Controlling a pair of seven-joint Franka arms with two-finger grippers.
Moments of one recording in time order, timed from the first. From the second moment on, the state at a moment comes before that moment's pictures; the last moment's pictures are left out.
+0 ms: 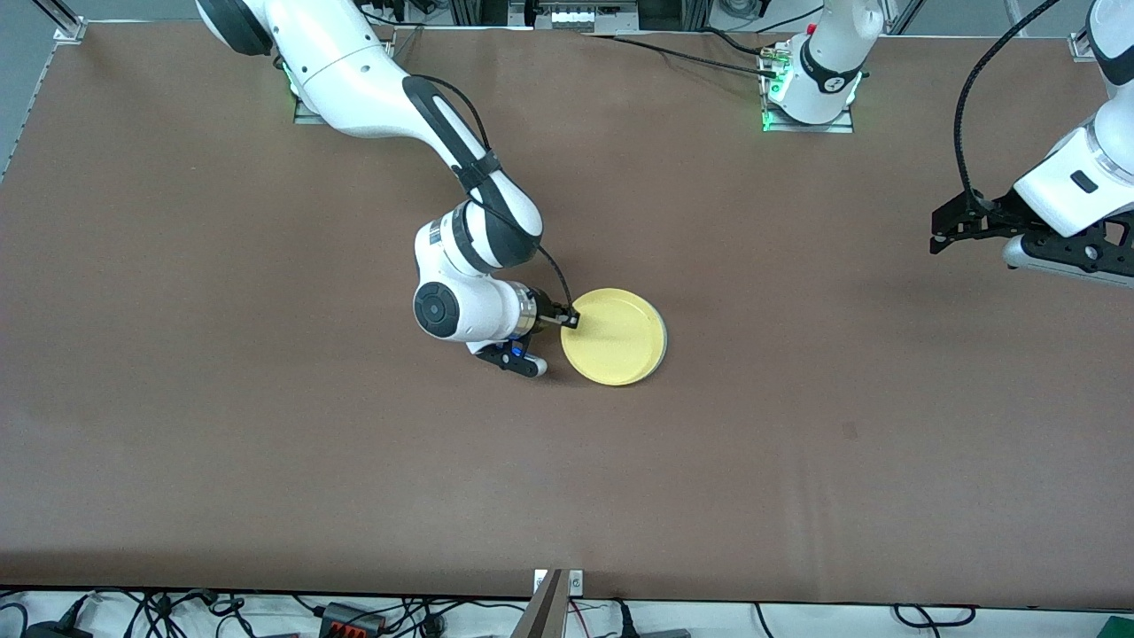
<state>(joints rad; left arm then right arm) 0.03 0.02 -0.06 -1.67 -0.01 1.70 0.16 0.63 0.87 -0.01 -1.33 0.67 2.12 0.59</state>
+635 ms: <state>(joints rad) 0.03 0.02 -0.06 -1.67 -0.01 1.70 0.16 0.65 0.88 -0.01 -1.33 0.67 2.12 0.59</state>
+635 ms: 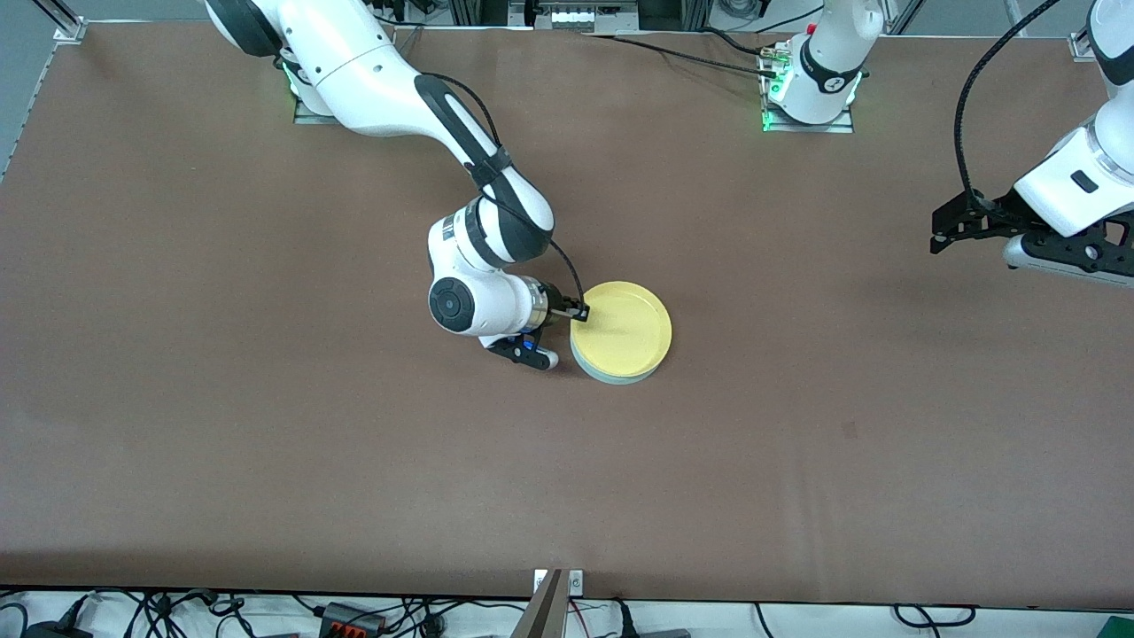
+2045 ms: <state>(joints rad) 0.02 0.02 -0.06 -1.67 -0.01 1.70 0.16 0.51 0.68 -0.10 -1.28 0.27 1.87 0.45</state>
